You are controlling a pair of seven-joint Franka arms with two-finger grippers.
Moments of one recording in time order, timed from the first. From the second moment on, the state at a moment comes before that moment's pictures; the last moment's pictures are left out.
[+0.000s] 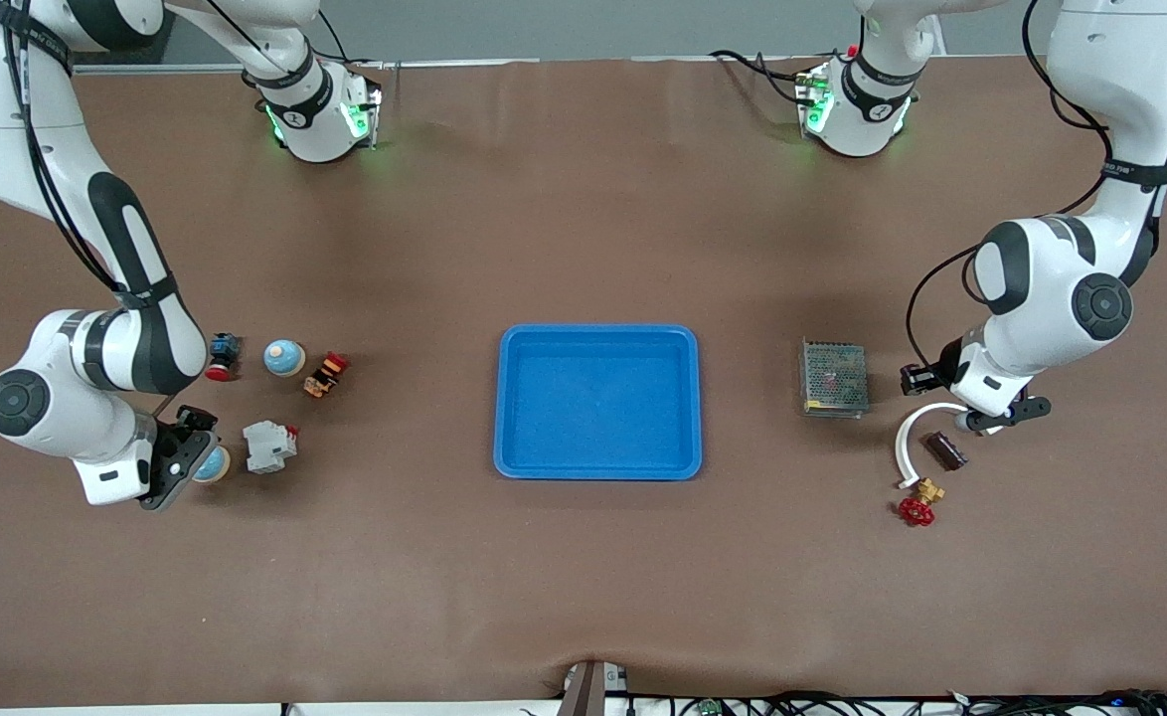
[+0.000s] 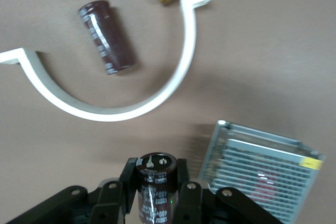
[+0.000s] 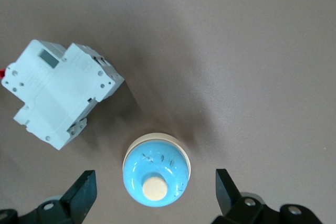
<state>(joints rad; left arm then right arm) 0.07 0.33 -0.09 -2.11 -0.09 2.40 -0.16 -0.18 0.66 0.05 -1.70 -0.12 2.36 -1.10</state>
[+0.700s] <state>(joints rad) -0.06 0.38 -0.24 -1.97 -0.09 2.36 -0.67 -0.19 0.70 0.05 -1.70 -0.12 2.40 -1.13</state>
